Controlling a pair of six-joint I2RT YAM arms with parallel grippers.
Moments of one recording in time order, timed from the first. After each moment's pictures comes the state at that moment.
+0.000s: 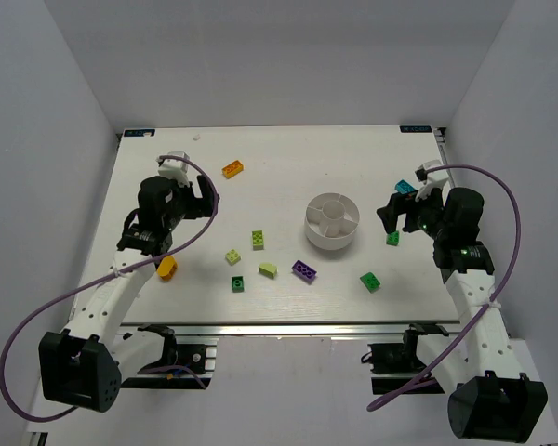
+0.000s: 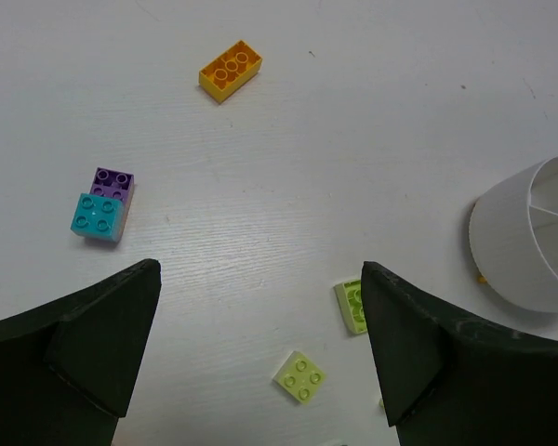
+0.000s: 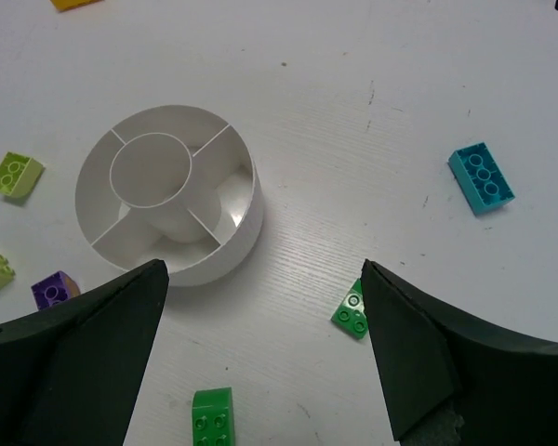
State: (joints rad) left arm -0.21 1.07 0.81 -0.10 0.07 -0.20; right arm -0.03 0.87 0.76 -0.26 -0.45 -0.10
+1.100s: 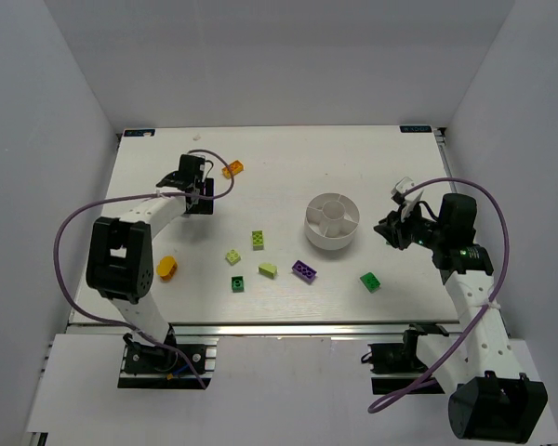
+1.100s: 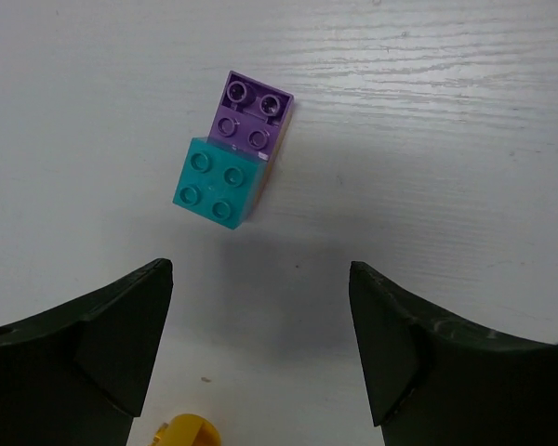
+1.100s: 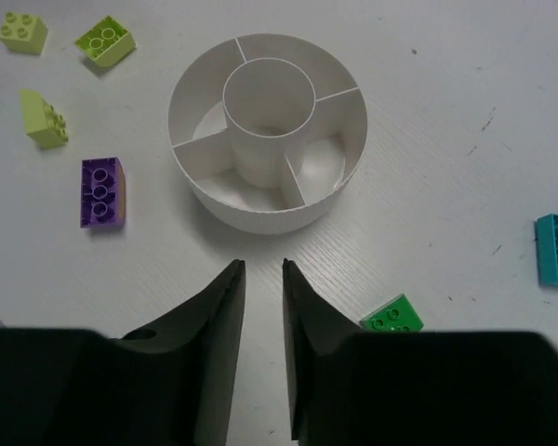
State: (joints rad) left arm -0.20 1.72 1.16 -0.38 -0.32 -0.09; right arm -0.02 0.87 0.75 -0.44 -0.75 -0.48
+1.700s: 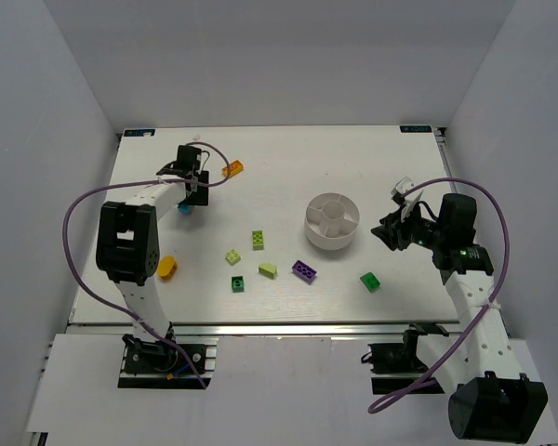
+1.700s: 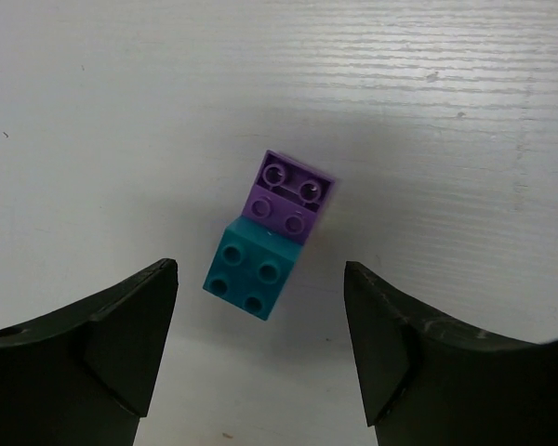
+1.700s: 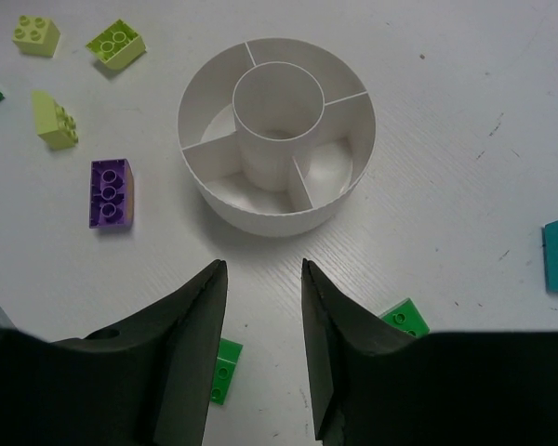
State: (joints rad) left arm -0.15 1.90 1.32 -0.41 -0.34 -0.05; right arm -0.02 0.86 0.75 -0.44 -0.77 -0.48
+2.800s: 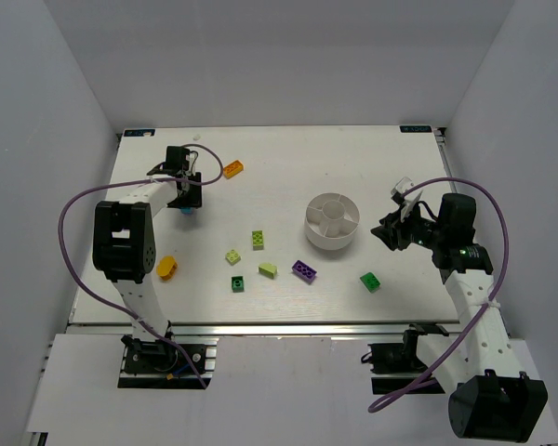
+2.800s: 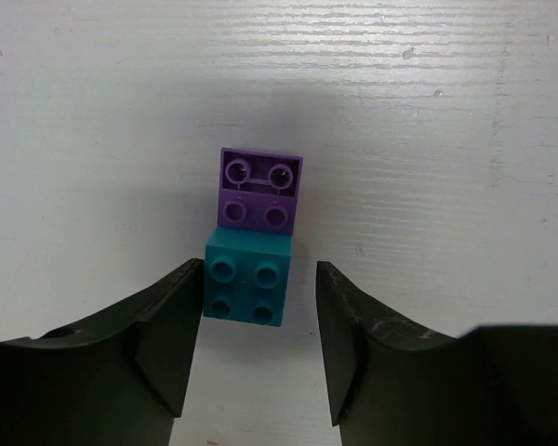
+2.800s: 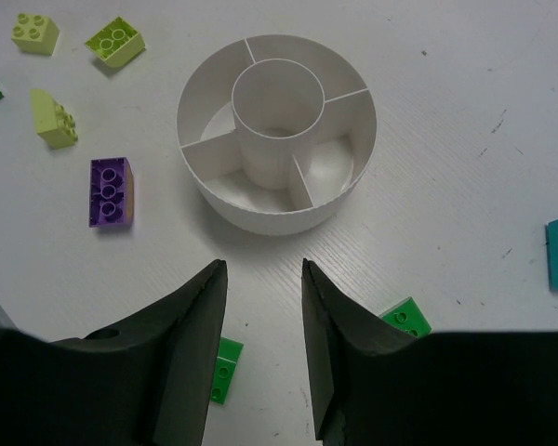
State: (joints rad) left arm -0.07 1.91 1.32 -0.43 -0.14 -0.05; right arm -0.02 0.87 0.75 -0.44 -0.77 -0.48
